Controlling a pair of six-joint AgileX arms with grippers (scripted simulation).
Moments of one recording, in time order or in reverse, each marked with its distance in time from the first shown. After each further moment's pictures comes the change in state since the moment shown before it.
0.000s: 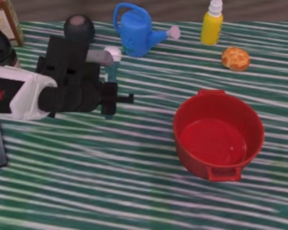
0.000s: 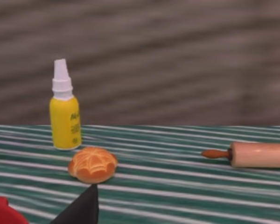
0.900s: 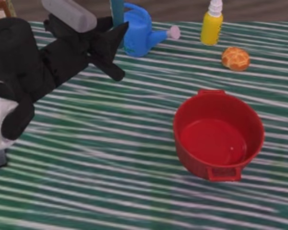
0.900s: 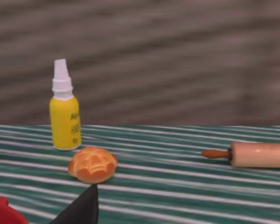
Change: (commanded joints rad) left arm 0.032 -0.260 -0.236 0.798 0.274 0.218; right arm 0.000 0.000 0.000 0.000 0.000 0.000
